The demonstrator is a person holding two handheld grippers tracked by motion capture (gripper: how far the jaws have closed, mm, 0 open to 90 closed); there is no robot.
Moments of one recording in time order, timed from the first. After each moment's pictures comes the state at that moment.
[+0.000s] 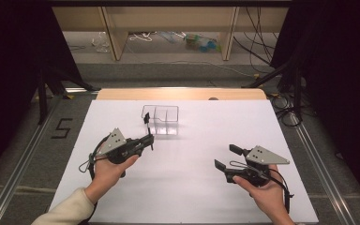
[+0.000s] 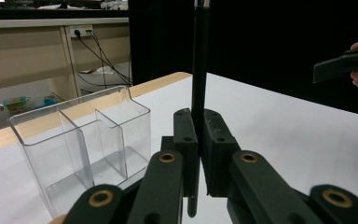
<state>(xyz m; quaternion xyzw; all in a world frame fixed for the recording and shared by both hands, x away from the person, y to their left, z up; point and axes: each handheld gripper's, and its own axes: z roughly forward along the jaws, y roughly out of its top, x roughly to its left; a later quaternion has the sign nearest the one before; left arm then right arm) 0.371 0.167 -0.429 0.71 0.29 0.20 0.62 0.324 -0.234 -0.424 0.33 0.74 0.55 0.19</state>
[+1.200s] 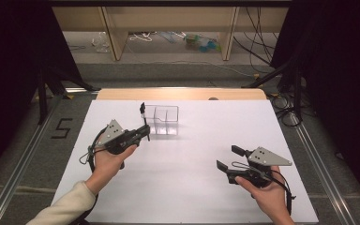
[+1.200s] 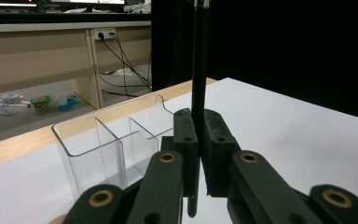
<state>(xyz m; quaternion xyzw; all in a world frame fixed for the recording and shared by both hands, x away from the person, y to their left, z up) 0.394 0.173 -0.423 0.69 0.32 0.22 0.61 0.322 -0.239 -0.426 0.34 0.74 0.55 0.20</state>
